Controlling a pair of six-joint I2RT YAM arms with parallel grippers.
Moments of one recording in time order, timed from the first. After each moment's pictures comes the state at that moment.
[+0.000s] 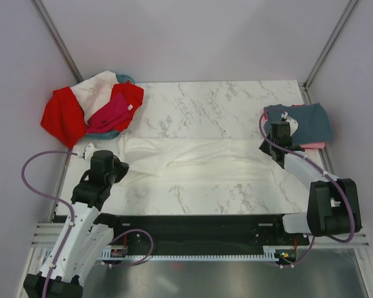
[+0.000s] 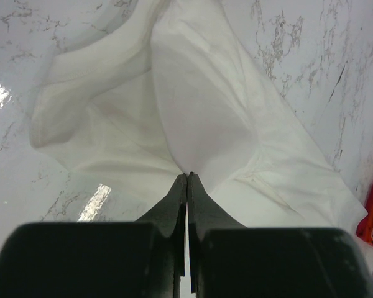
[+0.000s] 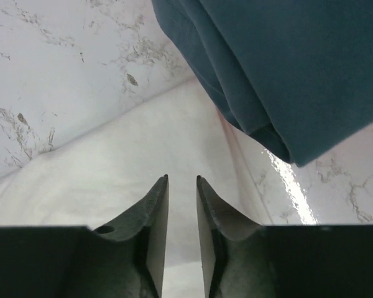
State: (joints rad) left arm -0.19 0.62 0.58 -0.62 -0.22 -0.93; right arm 0.08 1.35 0.71 -0.13 0.21 0.56
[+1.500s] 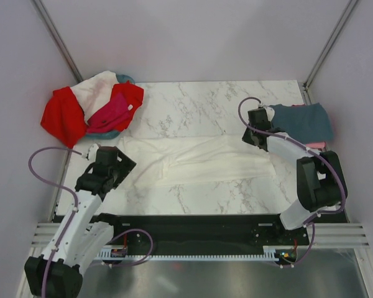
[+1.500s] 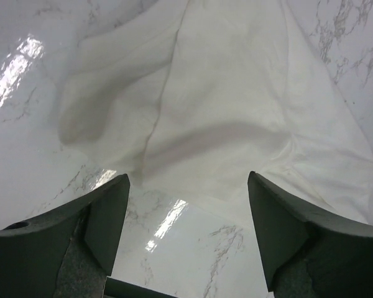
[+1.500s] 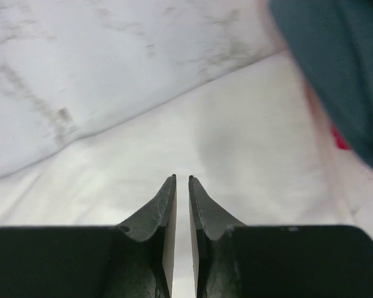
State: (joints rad) left arm -0.19 0.71 0.58 -0.73 -0.20 -0.99; right arm 0.20 1.66 0.98 -0.21 0.24 0.58
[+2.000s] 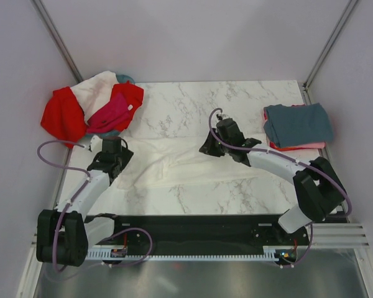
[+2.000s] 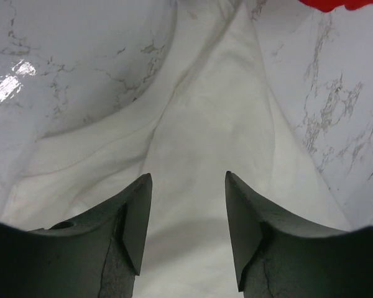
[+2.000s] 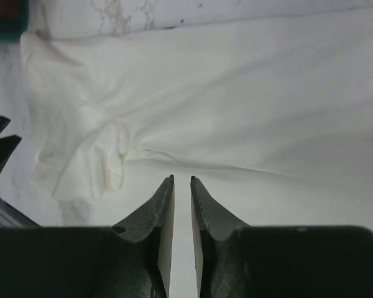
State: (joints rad) left arm -0.11 1.09 0.58 -0.29 -0.27 -1.00; right arm 0.58 1.53 0.96 -0.11 -0.06 0.73
